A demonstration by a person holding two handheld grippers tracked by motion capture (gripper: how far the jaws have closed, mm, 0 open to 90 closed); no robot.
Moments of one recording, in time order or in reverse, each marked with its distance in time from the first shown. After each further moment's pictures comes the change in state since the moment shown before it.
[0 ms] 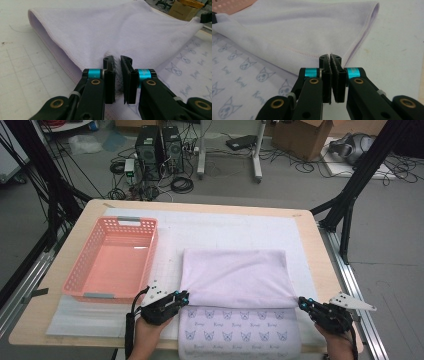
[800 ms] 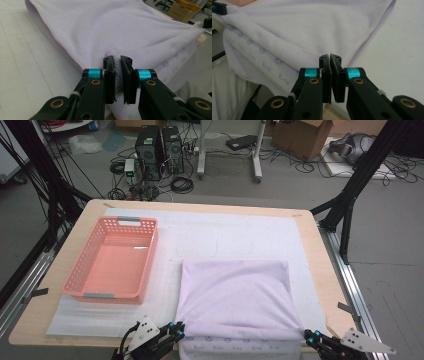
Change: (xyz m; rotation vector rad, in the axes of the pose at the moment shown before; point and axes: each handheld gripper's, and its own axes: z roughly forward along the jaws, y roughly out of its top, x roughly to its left) left arm -0.056 -0.038 -0.060 0.008 0.006 -0.044; right arm 0.046 -0.044 -0.061 0.023 0.058 -0.063
